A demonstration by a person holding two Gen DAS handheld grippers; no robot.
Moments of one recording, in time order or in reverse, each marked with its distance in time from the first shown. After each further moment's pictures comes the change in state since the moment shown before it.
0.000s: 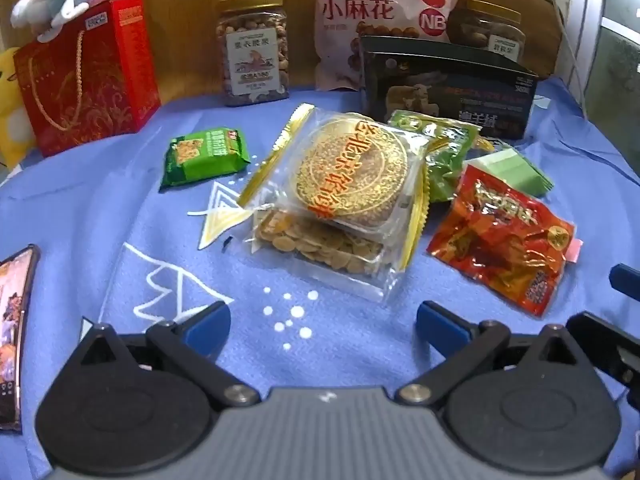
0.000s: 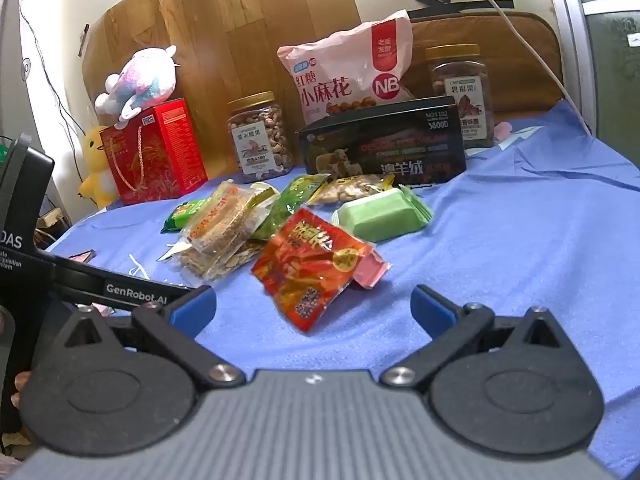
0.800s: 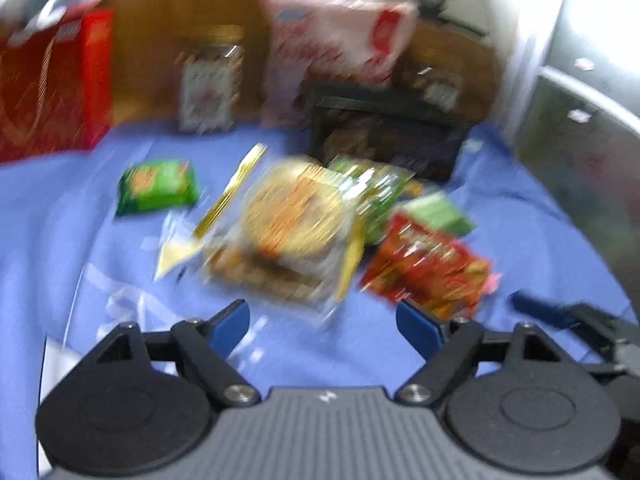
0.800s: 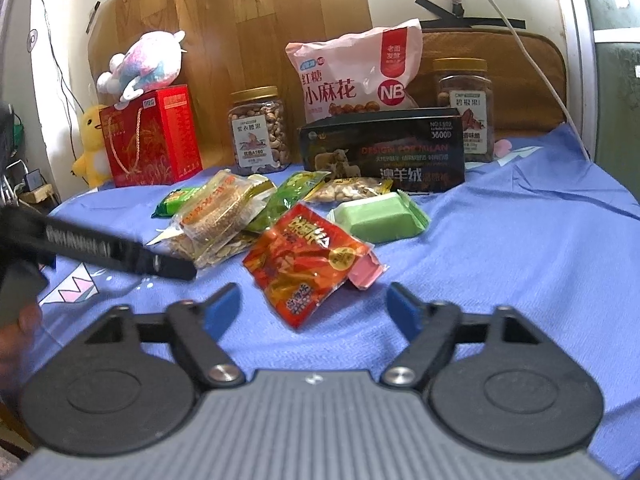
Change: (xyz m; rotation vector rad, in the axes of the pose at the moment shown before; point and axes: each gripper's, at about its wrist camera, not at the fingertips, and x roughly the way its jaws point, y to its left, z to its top) left arm -0.031 0.008 0.010 0.001 -0.126 -0.252; right arm 0.004 0.006 -0.002 -0.094 -0.001 -0.041
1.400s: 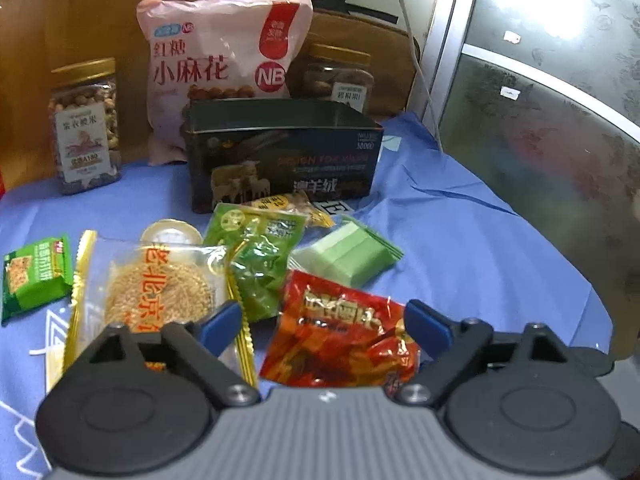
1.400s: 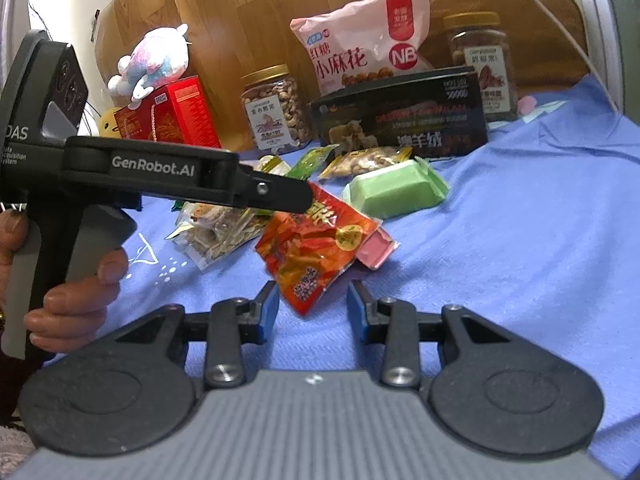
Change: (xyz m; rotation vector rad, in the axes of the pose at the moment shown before) left arm 0.055 -0.032 0.035 0.144 0.024 -0.179; right arm 0.015 -0.018 0.000 0.095 0.073 0.135
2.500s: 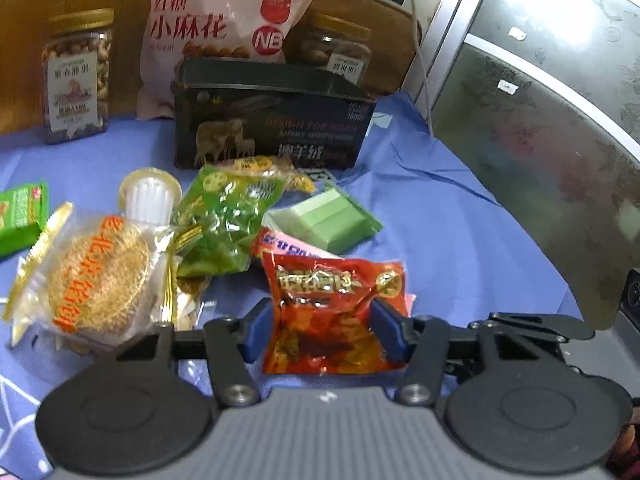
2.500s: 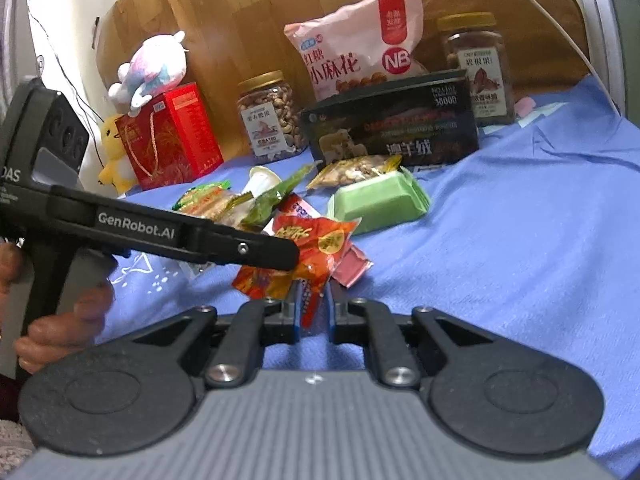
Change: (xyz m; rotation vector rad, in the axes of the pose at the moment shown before) left arm -0.002 -0.001 -0.004 -0.097 0.073 -0.080; right arm -0.013 -0.020 0.013 -0.019 -0.014 0.031
